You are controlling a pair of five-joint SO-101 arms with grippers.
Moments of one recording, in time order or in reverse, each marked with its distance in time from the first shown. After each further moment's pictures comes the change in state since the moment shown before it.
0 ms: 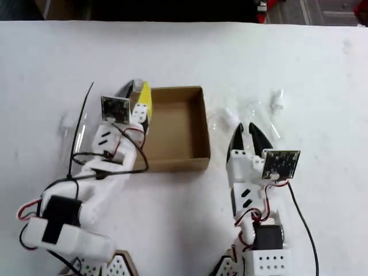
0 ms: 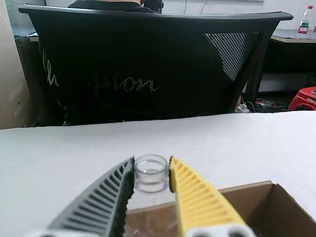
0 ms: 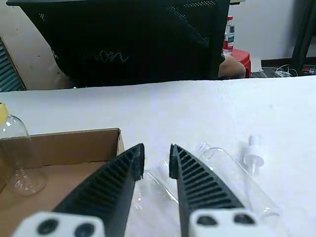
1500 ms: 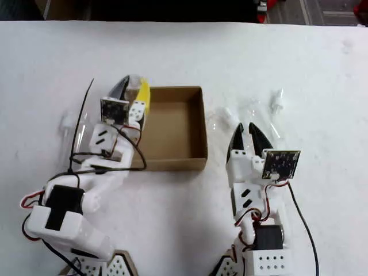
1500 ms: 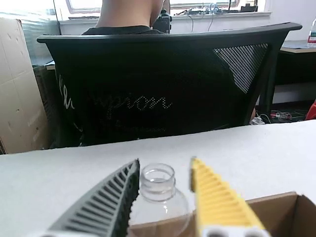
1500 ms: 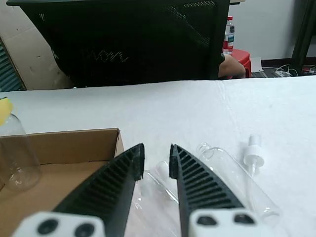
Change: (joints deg) left arm -2.0 5.2 -1.7 -7.3 -4.4; right arm 0.0 0.0 0.0 0.0 0.0
